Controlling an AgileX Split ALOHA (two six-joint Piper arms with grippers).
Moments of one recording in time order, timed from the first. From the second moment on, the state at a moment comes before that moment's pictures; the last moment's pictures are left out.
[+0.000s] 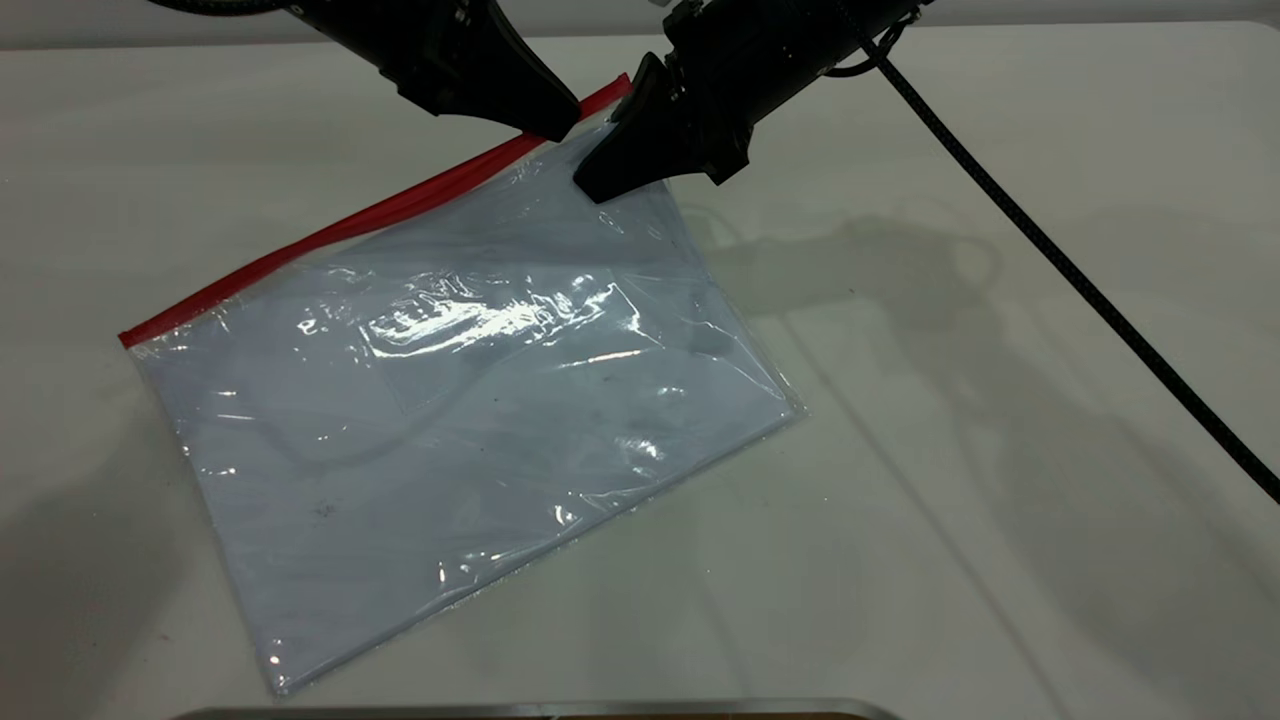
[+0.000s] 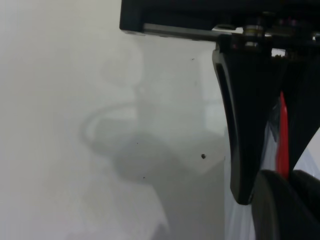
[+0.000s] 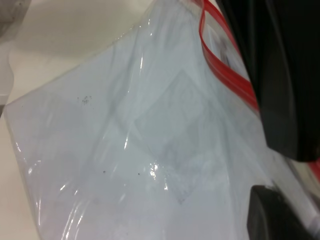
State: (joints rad) left arm -0.22 2.28 -1.44 -1.14 0.78 1.85; right arm 0.35 2.56 -1.78 1.20 0.97 -1.95
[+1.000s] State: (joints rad) left arm -0.23 2.28 -1.45 -0.96 0.70 1.73; right arm 0.05 2.57 -1.78 1.27 1.14 -1.78
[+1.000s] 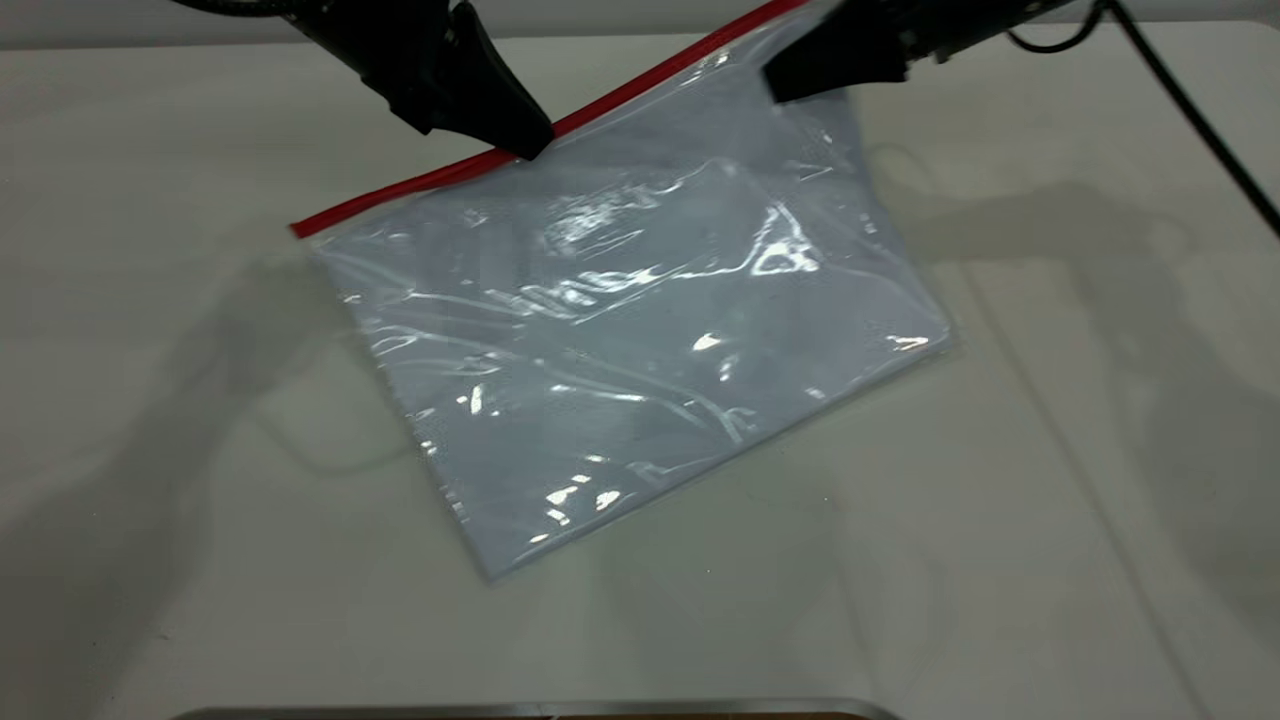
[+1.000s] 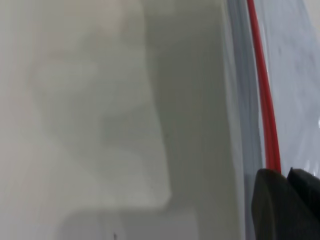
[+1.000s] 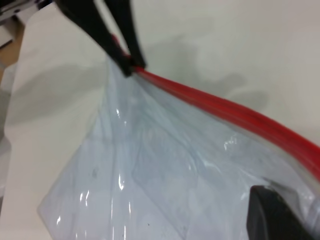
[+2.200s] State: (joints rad) left arm -0.23 2.28 -1.45 -0.79 0.69 1.60; right arm -0.09 2.57 -1.78 1.21 1.06 -1.67
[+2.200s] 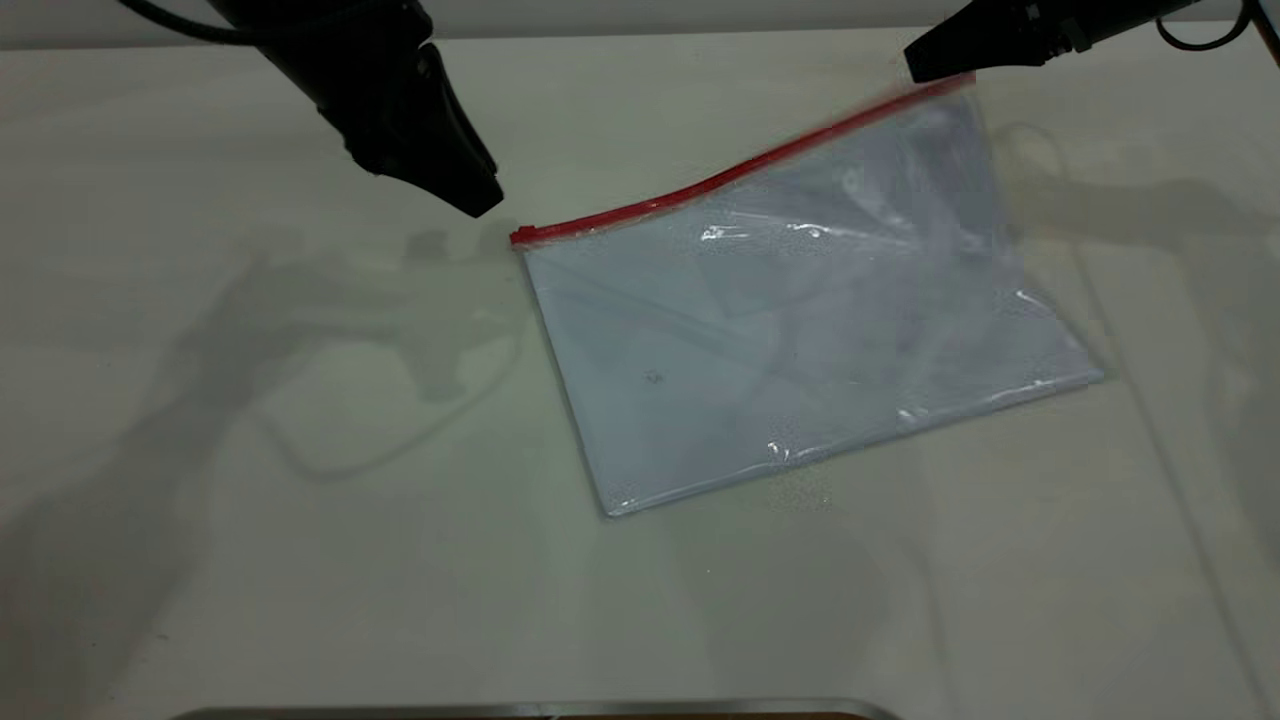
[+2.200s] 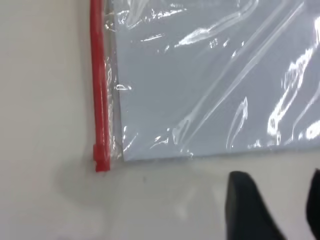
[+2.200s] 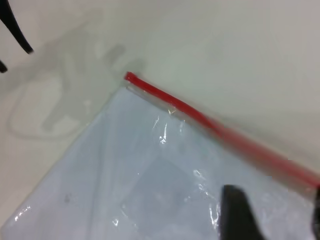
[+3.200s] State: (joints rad) left arm -0.21 1.45 -1.45 -0.18 0.90 0.48; right arm -0.14 1.73 -1.78 0.76 1.03 -0.91
